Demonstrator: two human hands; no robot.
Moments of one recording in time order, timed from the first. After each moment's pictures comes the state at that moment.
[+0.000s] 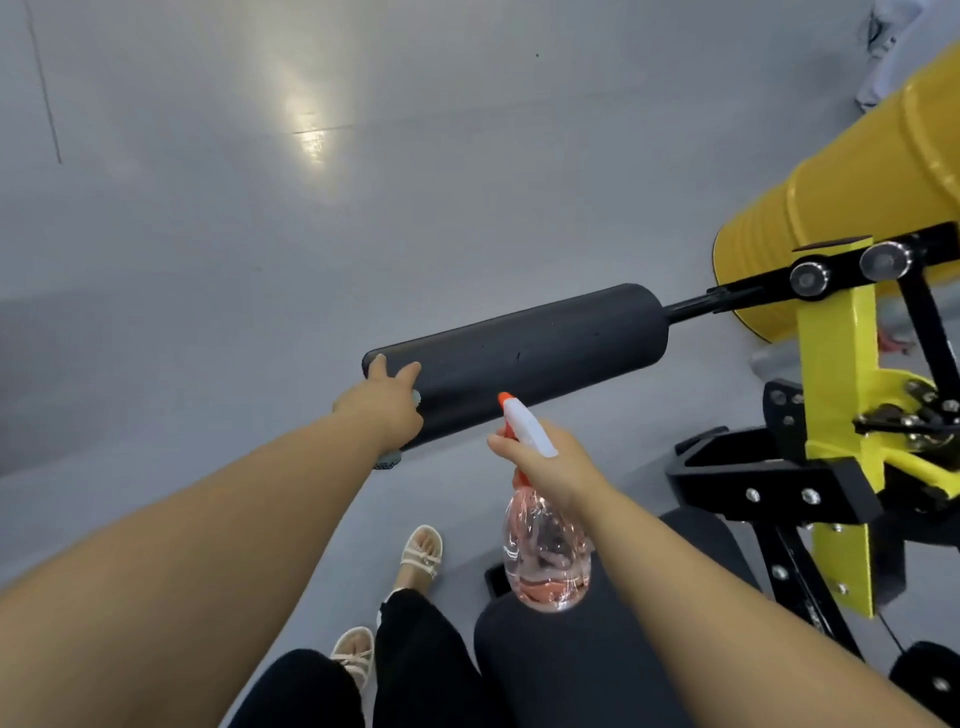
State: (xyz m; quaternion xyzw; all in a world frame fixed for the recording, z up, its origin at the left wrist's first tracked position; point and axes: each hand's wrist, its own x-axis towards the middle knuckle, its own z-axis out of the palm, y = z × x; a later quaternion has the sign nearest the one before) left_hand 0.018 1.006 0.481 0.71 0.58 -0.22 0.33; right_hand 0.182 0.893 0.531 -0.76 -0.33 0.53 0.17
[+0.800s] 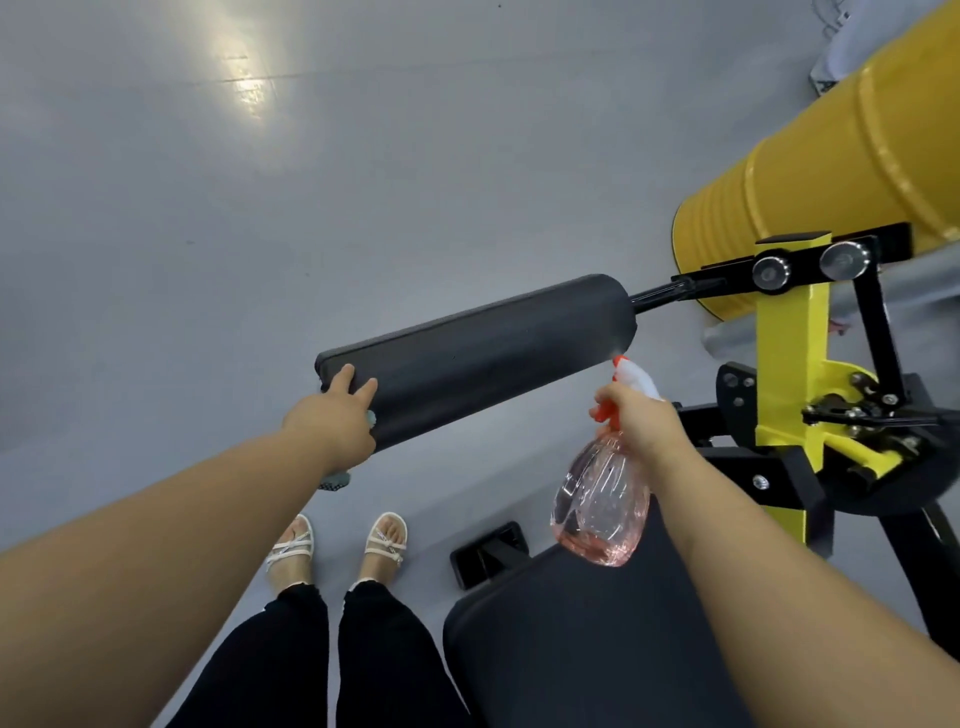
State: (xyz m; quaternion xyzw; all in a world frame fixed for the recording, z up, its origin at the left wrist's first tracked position) left_hand 0.012 1.020 0.446 0.76 0.49 -0.30 0.30; right_hand 0.276 0.918 0.534 -0.85 -0.05 0.40 0.34
